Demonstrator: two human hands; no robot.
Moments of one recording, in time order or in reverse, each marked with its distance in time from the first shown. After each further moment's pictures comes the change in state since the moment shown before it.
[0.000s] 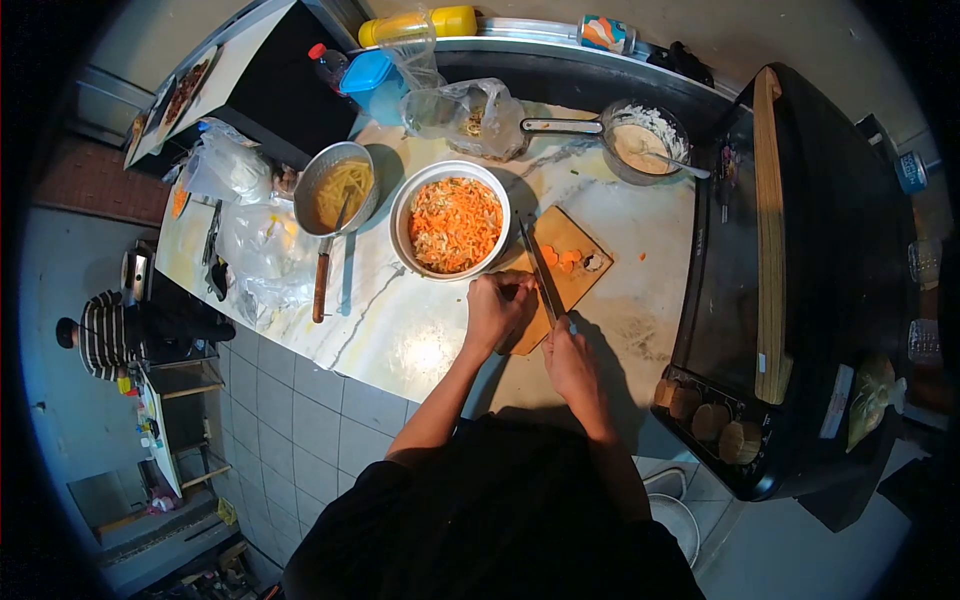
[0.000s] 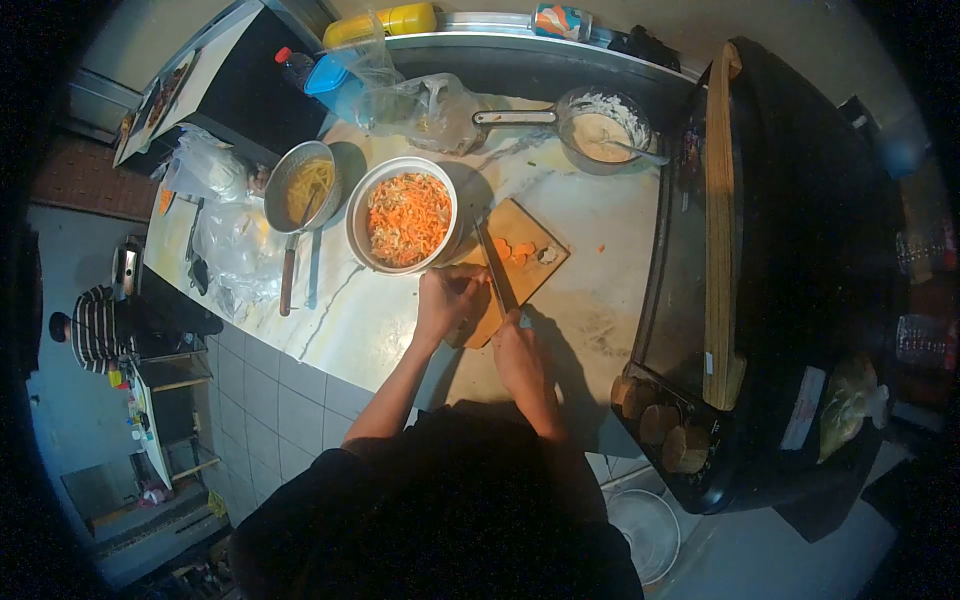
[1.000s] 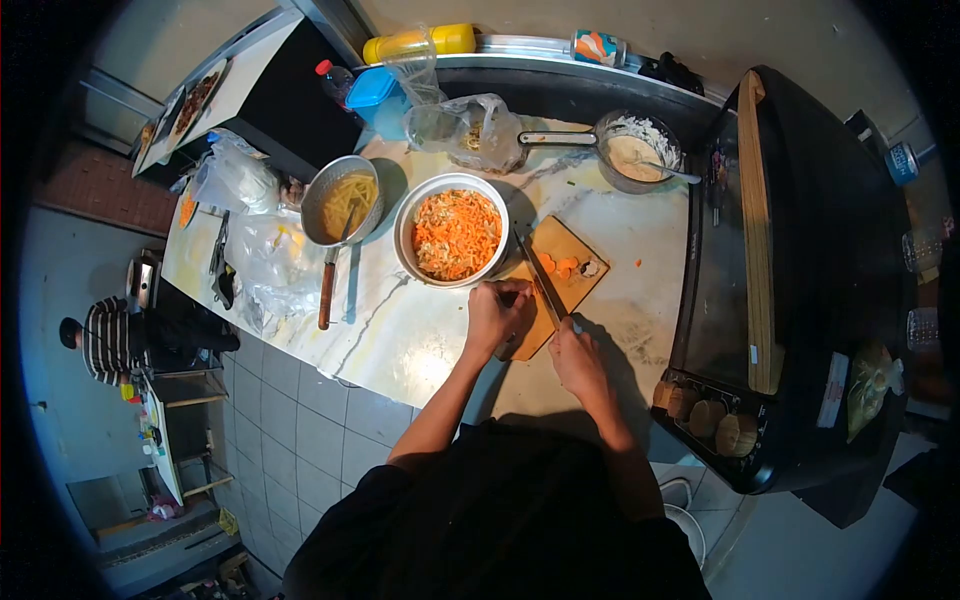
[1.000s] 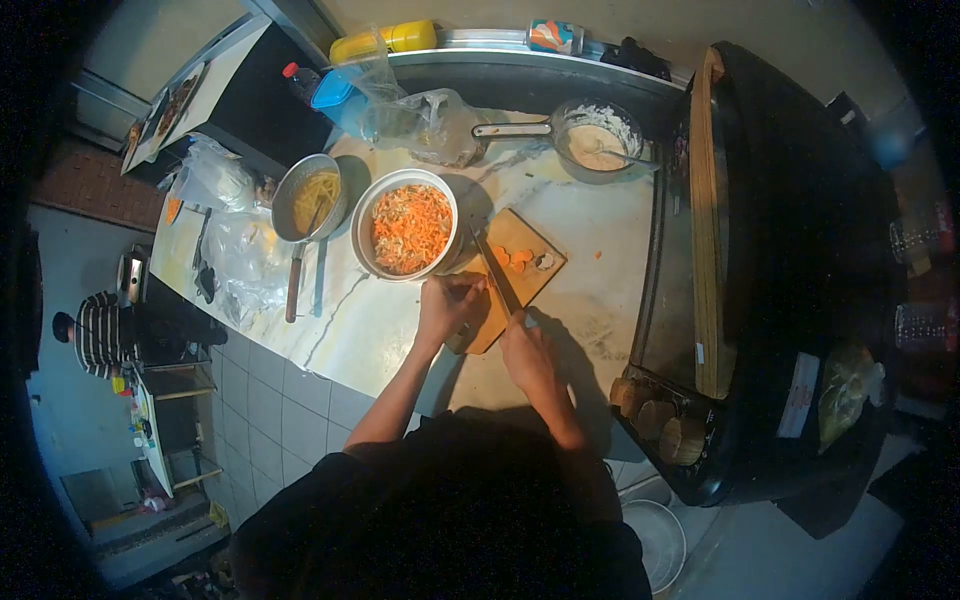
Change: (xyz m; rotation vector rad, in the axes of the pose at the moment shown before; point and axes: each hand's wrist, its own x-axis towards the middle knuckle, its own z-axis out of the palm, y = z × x) left_hand 0.001 -0.002 -0.004 0.073 -0.031 0.047; right_hand 0.010 0.017 -0.002 -0.082 -0.047 -0.016
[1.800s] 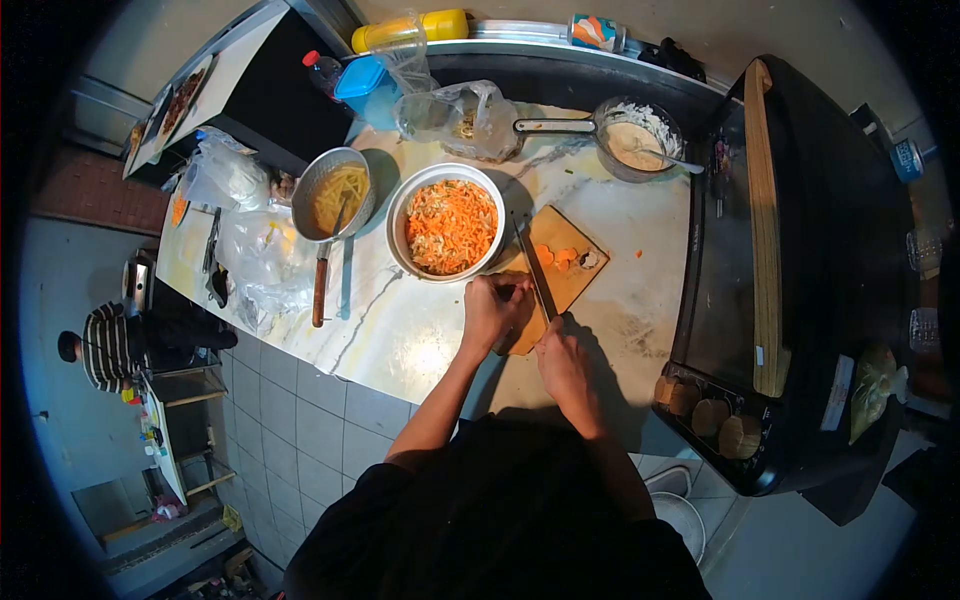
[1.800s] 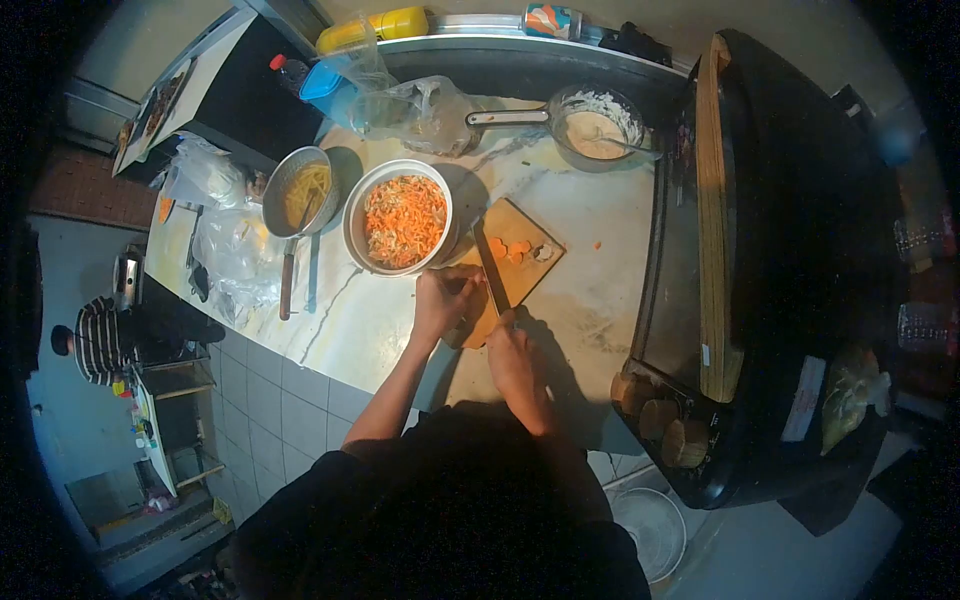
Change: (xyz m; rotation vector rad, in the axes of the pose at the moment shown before) left_hand 0.001 -0.002 0.002 -0.022 0.021 0.042; right_hand -0.012 -0.021 0.016 0.035 0.049 0.080
